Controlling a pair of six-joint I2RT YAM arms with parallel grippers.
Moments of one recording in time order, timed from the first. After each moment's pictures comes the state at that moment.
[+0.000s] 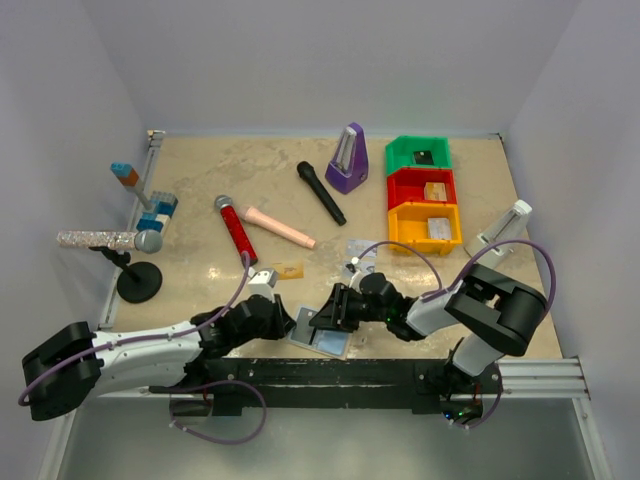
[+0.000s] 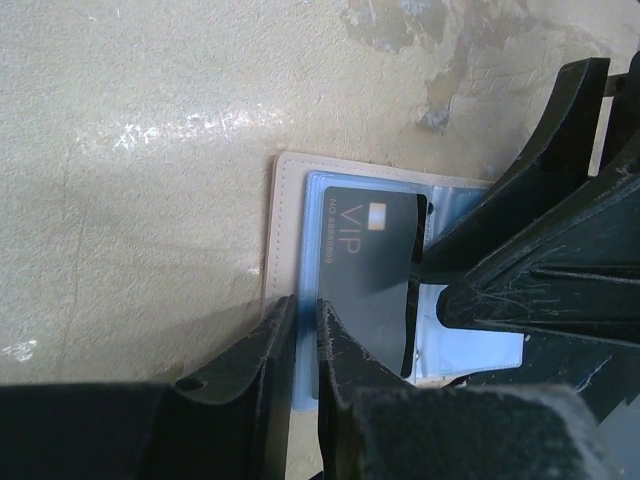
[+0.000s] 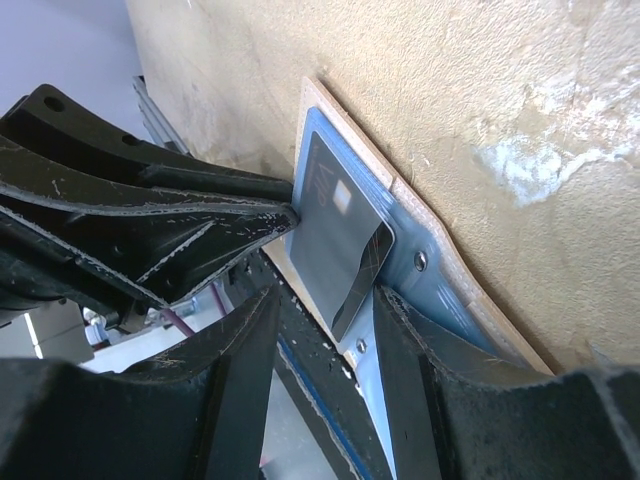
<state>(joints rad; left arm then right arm) -1.06 0.95 0.20 0.04 -0.23 -0.94 0.94 1.60 0.32 0.75 -0.32 1.22</state>
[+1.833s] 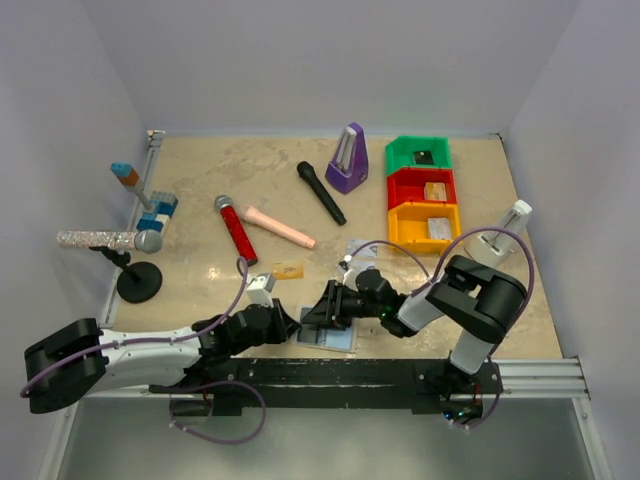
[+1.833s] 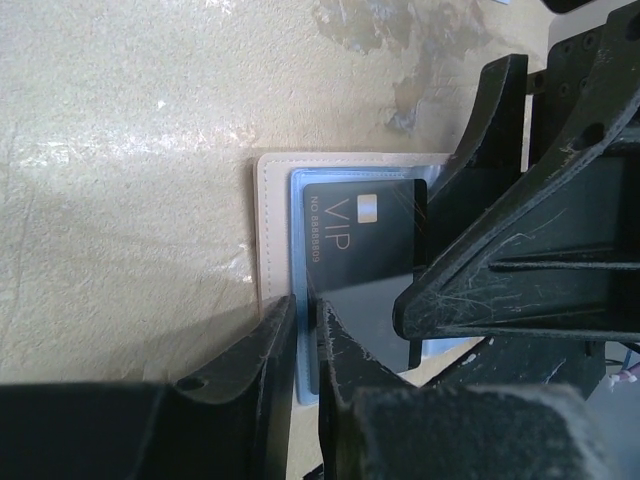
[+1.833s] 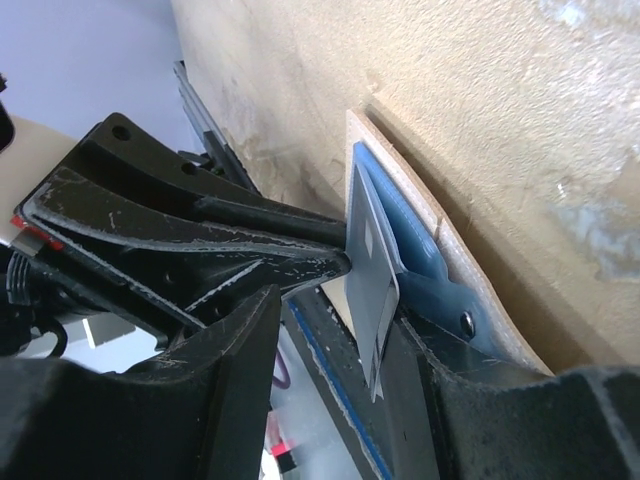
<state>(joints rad) -1.12 0.97 0.11 0.23 -0.27 -1.04 0.92 1.73 0.36 0.91 -0.42 1.29</state>
